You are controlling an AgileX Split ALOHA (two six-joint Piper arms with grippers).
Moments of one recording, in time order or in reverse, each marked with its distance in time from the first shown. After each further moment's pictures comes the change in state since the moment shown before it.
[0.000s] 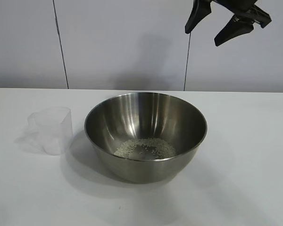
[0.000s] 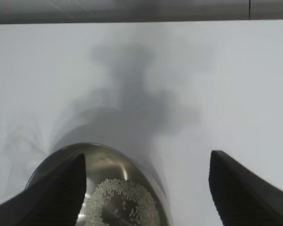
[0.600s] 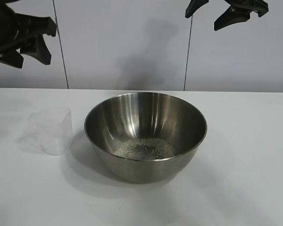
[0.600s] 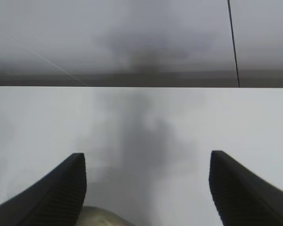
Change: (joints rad) left arm 0.000 0.069 -0.842 0.264 1.383 -0.374; right arm 0.000 0.000 0.000 0.003 -0.173 0.000
